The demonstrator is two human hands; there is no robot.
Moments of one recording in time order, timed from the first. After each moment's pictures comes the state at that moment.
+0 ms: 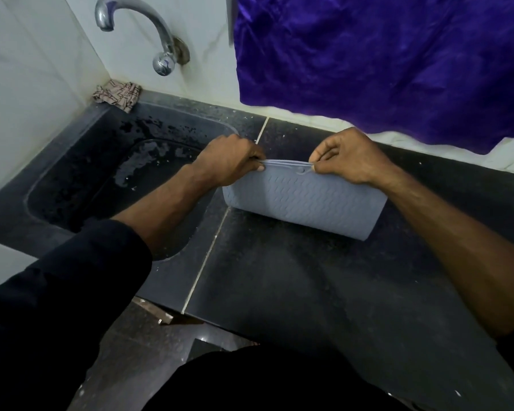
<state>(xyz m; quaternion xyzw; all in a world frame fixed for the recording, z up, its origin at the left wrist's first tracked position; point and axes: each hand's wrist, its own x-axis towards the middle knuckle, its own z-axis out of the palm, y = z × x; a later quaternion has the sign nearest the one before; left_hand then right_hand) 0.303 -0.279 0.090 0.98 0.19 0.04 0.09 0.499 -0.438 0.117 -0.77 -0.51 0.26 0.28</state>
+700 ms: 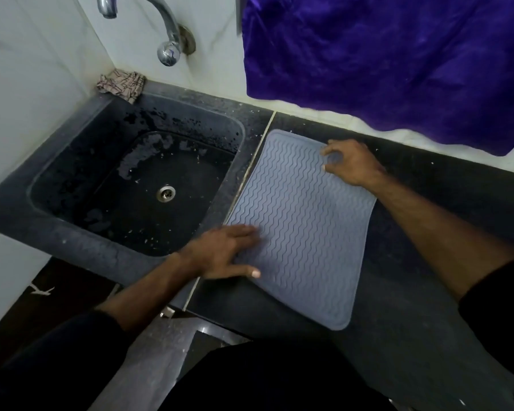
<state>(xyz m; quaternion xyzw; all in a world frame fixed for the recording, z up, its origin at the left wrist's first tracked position) 0.207 -0.351 -0.020 0.95 0.15 -0.17 0.20 0.540 -0.406 0.040 -0.82 -0.49 0.21 0.22</state>
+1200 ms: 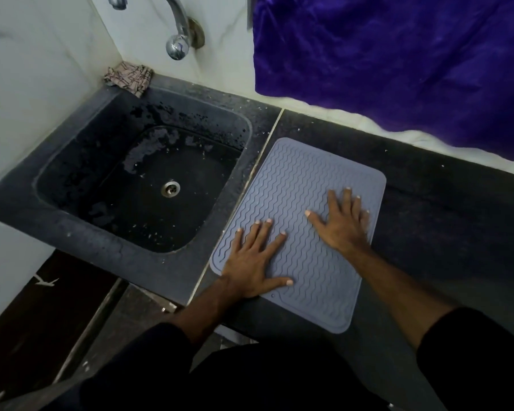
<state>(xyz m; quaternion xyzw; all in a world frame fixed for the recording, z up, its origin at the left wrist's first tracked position) 0.241 -0.410 -0.079 0.95 0.27 -0.08 0.17 0.485 -0.466 -0.079 -0.88 -0.43 0.20 0.05</state>
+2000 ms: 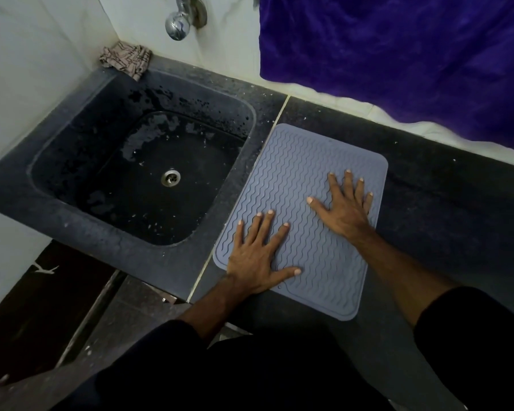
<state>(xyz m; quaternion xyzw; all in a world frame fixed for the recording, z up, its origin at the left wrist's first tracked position) 0.247 -0.415 -0.099 0.94 0.32 -0.02 0.15 0.503 -0.446 -0.089 -0.87 -0.46 0.20 0.05</state>
